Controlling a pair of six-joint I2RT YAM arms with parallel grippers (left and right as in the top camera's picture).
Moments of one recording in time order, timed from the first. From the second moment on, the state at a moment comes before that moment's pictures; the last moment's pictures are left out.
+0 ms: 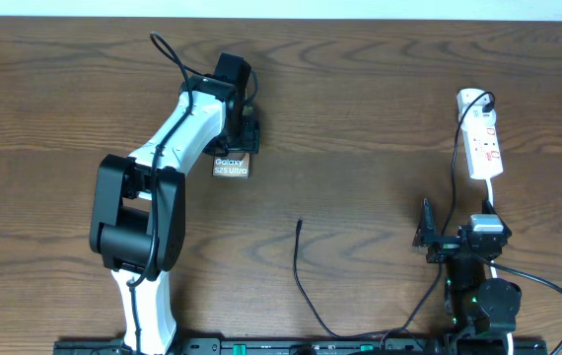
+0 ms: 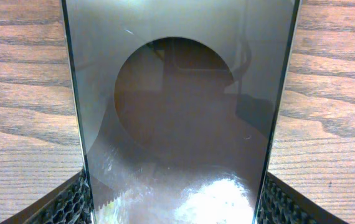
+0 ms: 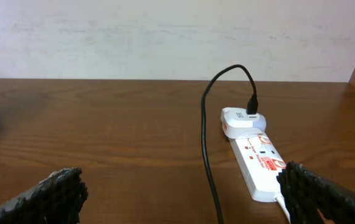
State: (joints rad) left arm -0.28 2.08 1.56 -0.89 0.01 -0.25; right arm -0.01 0.01 0.01 -0.07 -0.01 -0.01
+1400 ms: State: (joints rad) left arm -0.04 2.08 1.56 -0.95 1.01 -0.31; right arm -0.01 0.01 0.01 -0.07 -0.01 -0.01
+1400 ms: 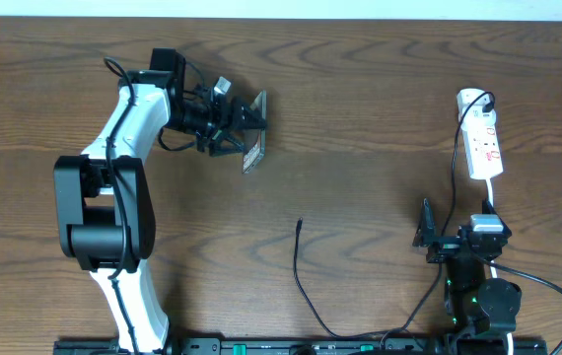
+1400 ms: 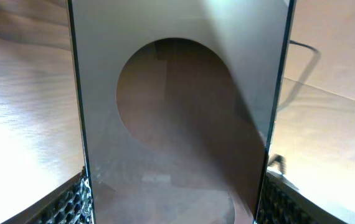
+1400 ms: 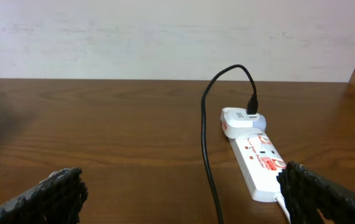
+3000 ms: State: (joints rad) left arm -0.04 2.08 1.56 -0.78 1.13 -0.91; right arm -0.01 0.01 0.01 -0.07 -0.01 -0.01
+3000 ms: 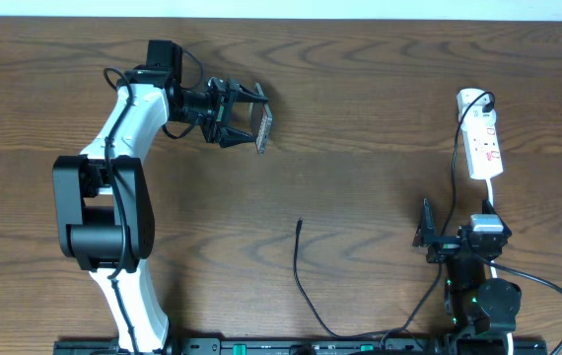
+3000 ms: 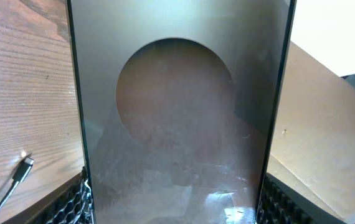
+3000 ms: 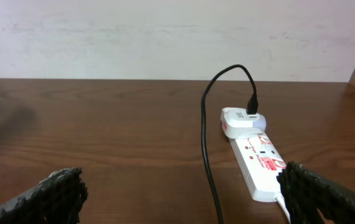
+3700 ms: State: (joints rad) left arm -0.04 2.08 1.56 -0.78 1.13 -0.94; right arm -0.01 0.01 0.01 -0.07 -0.01 -0.01
